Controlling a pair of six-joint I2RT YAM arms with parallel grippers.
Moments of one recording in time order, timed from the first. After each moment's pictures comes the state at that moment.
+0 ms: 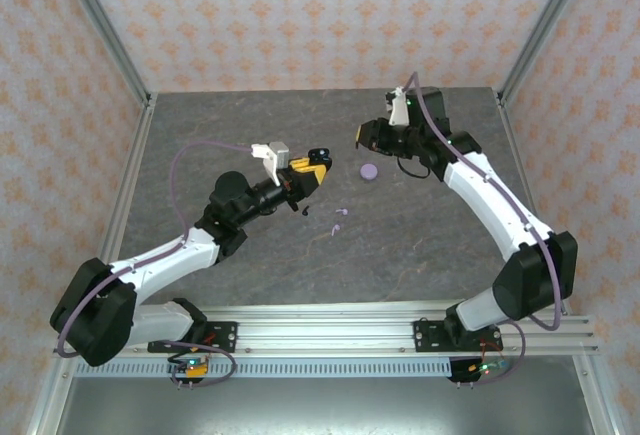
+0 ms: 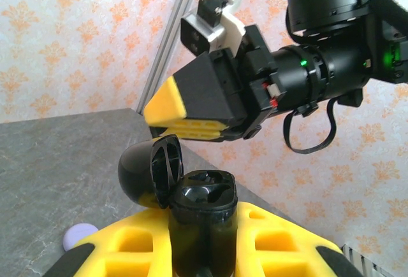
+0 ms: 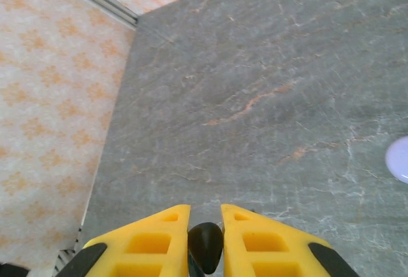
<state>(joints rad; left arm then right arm) -0.56 1.23 0.61 0.71 0.37 -0.44 0.36 1.46 1.36 -0.50 -0.45 0.56</state>
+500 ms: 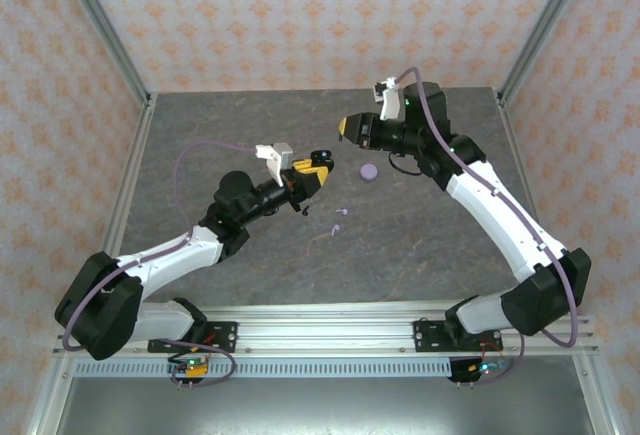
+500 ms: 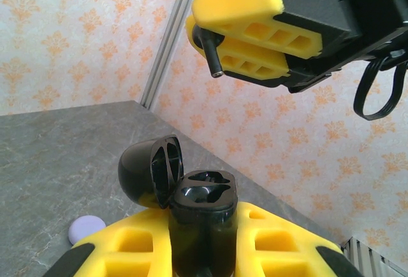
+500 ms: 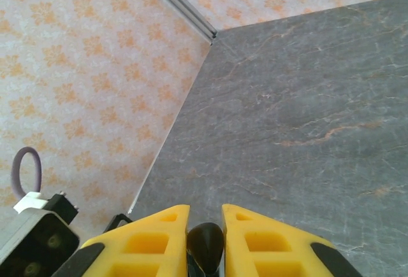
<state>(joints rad) -0.57 1.27 0.62 0.72 0.37 -0.42 0.47 1.39 1.40 -0.42 -0.48 0.57</state>
